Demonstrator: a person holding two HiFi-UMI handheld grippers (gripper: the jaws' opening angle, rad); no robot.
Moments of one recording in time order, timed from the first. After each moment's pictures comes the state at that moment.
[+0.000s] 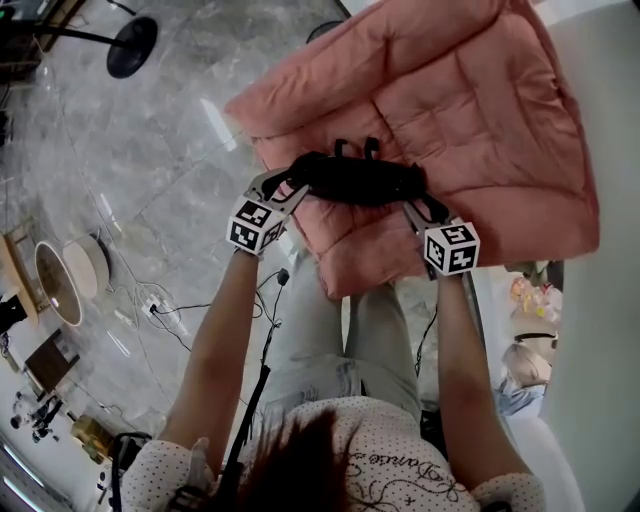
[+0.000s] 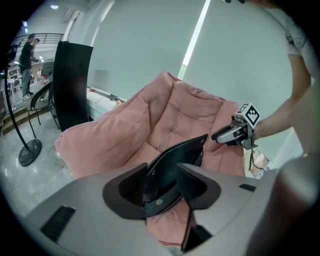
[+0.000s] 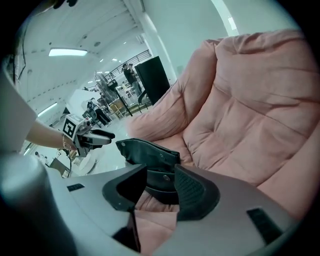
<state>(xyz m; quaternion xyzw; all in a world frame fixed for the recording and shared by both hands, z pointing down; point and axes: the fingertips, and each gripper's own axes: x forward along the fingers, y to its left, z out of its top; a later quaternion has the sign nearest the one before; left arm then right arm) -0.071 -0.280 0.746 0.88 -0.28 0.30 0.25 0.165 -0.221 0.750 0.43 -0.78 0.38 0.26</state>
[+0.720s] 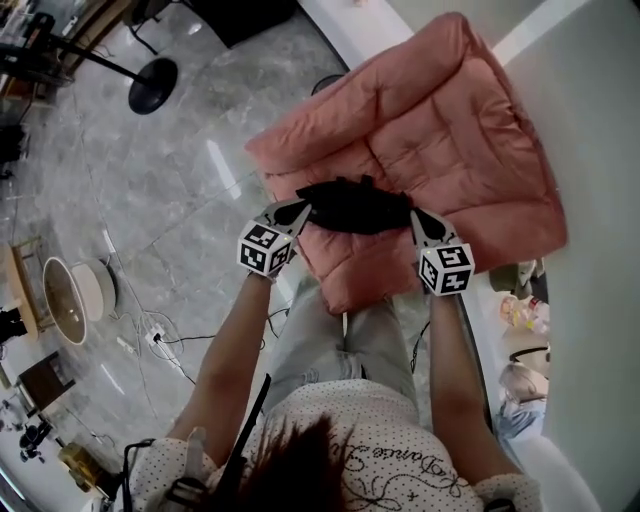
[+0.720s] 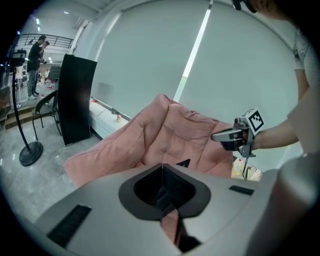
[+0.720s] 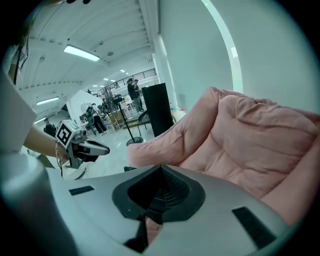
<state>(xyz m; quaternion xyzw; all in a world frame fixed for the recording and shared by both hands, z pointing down) -0.058 -0.282 0.641 0.89 -0.31 0.24 0.25 0.164 -0.250 0.615 0.49 -0.80 0.27 0.21</state>
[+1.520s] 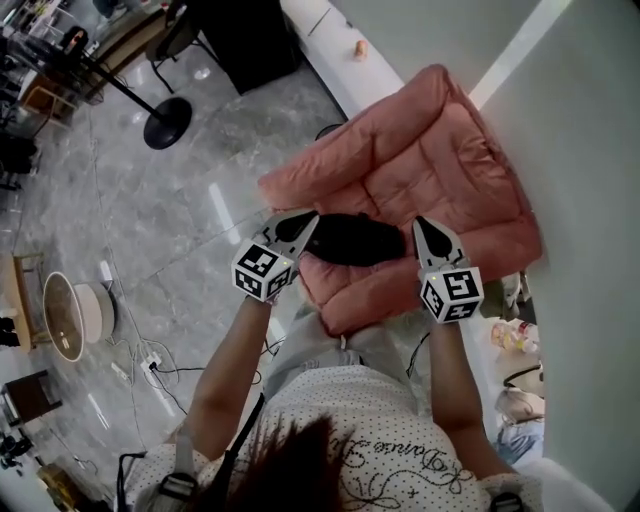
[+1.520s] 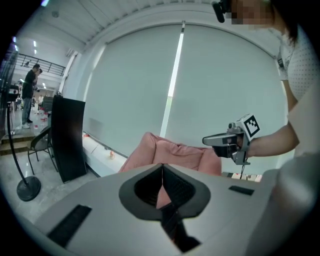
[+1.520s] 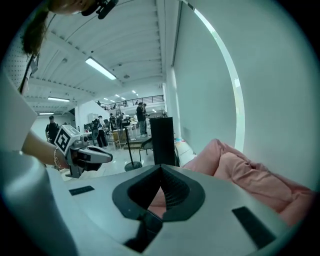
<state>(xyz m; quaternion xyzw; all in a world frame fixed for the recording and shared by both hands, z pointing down) -0.037 -0.287 0.459 0.93 -0.31 0.14 0.13 0.148 -0.260 0.432 0.52 -0.83 0.14 0.13</state>
